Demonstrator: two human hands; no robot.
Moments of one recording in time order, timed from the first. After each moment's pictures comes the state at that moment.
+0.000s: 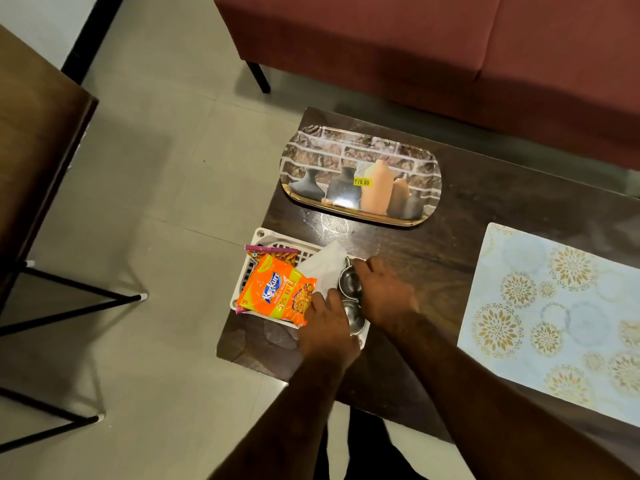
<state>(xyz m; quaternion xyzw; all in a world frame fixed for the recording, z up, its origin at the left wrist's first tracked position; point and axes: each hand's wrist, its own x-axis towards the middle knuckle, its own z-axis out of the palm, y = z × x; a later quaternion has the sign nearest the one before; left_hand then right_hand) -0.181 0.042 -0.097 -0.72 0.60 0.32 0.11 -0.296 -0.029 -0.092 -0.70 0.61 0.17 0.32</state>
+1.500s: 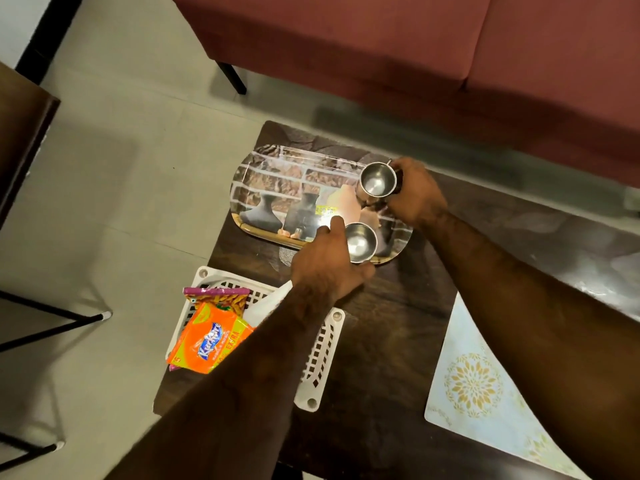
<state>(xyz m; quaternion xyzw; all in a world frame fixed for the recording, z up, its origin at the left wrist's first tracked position) -0.247 -0.159 -0.095 -0.70 0.64 0.31 -0.01 -0.411 -0.268 -0.116 -0.59 0.72 -0.08 0.36</state>
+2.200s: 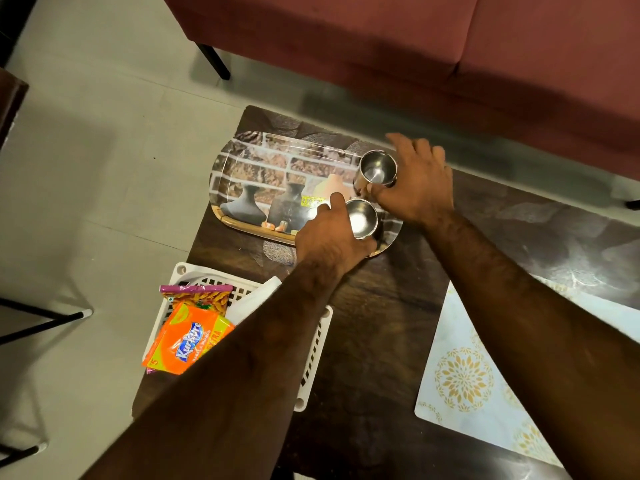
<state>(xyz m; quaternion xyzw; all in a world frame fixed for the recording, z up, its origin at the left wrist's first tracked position) -0.273 -0.187 -0.128 -0.72 0.62 0.30 -0.02 -0.418 -0.256 -0.111 -0.67 0.71 -0.02 0.21</state>
